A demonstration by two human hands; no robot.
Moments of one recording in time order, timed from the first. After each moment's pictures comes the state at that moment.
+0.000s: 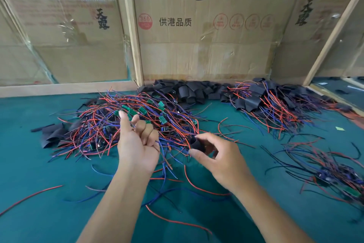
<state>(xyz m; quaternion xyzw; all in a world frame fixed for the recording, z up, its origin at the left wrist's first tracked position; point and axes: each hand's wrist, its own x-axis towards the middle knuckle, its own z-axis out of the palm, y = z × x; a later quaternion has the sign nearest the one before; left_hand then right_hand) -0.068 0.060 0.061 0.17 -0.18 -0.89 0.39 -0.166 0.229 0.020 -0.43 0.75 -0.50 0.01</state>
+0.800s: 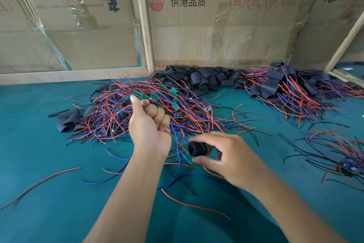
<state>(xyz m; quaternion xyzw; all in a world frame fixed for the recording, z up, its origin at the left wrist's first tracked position) -0.071 0.054 0.056 0.19 -0.24 -0.84 0.44 -0.145 0.229 0.030 -0.55 0.75 -0.37 0.03</state>
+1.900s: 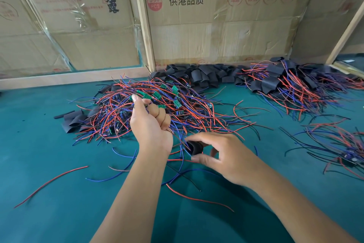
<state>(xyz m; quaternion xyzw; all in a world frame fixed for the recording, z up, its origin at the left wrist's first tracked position) -0.071 0.054 0.053 0.21 -0.28 -0.81 0.48 -0.141 0.224 0.023 -0.56 0.72 -0.39 0.11</state>
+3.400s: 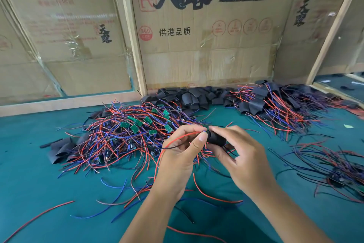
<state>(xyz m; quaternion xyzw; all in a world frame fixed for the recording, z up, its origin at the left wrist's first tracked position) -0.080 0.106 0.043 0.00 -0.57 -0.76 0.33 -0.164 0.238 0.041 -0.47 0.71 -0.48 -0.23</state>
